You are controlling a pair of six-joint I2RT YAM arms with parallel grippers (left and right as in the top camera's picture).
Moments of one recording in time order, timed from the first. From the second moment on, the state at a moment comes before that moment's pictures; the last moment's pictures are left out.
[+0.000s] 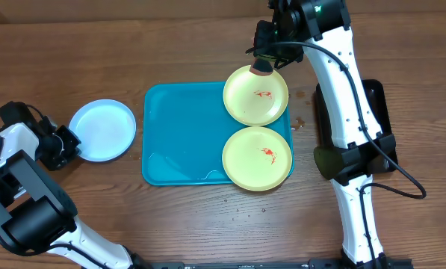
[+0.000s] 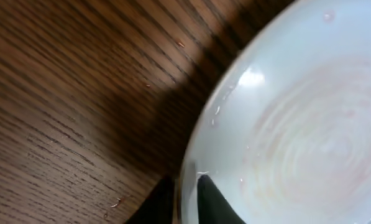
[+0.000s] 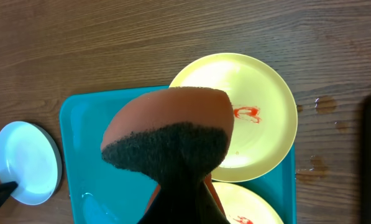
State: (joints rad) left arm 0.63 1.97 1.28 -0.76 0.19 -0.16; right arm 0.37 2.42 2.90 -1.64 -0.13 0.49
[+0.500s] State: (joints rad) left arm 0.62 1.86 1.42 -0.97 0.22 -0.09; right arm 0.37 2.42 2.90 -1.64 -0.13 0.49
